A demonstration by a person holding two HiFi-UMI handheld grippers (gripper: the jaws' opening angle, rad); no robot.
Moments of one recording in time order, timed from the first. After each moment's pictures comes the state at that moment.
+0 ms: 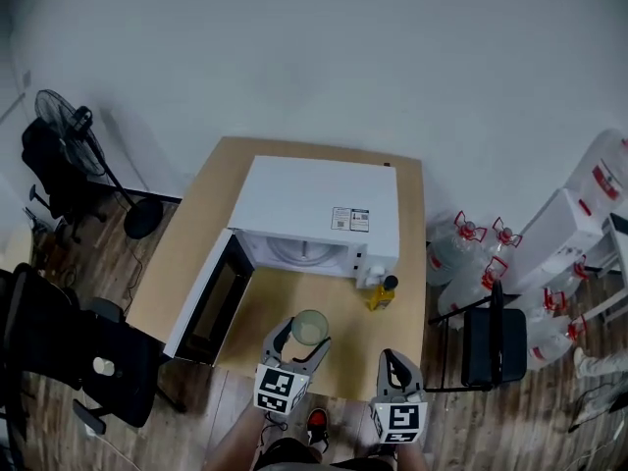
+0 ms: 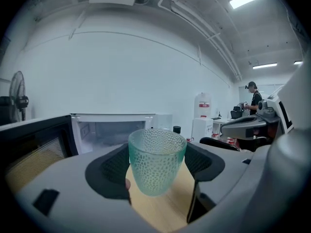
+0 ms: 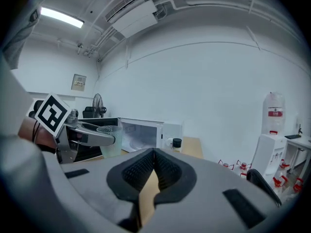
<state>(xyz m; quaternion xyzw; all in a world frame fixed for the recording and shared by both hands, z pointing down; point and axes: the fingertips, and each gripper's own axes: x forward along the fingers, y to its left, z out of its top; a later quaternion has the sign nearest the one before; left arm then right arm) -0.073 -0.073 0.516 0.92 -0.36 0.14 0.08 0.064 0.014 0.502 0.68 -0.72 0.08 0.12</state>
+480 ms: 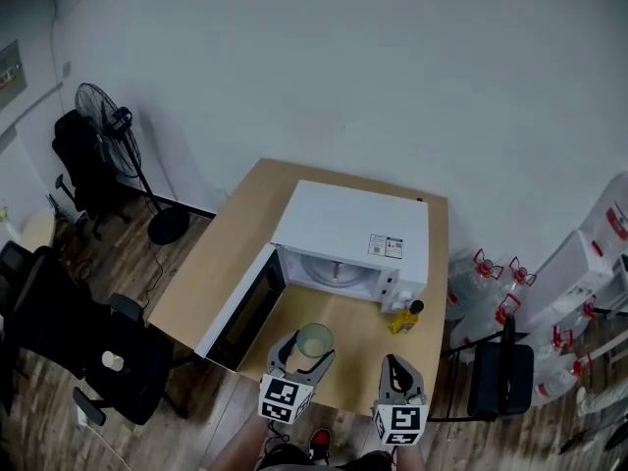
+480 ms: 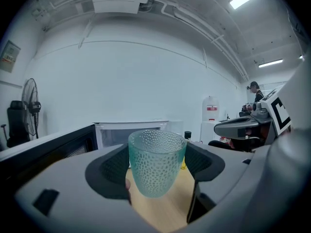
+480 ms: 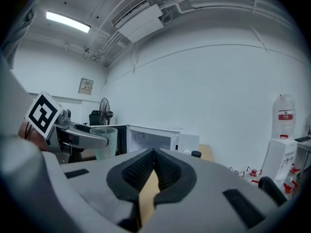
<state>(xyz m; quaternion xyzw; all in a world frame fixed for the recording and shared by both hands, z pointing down) -0.133 -0.074 0.488 0.90 -0.41 0.12 0.07 0.016 -0.016 0.476 0.65 -0.75 0.05 0.10</state>
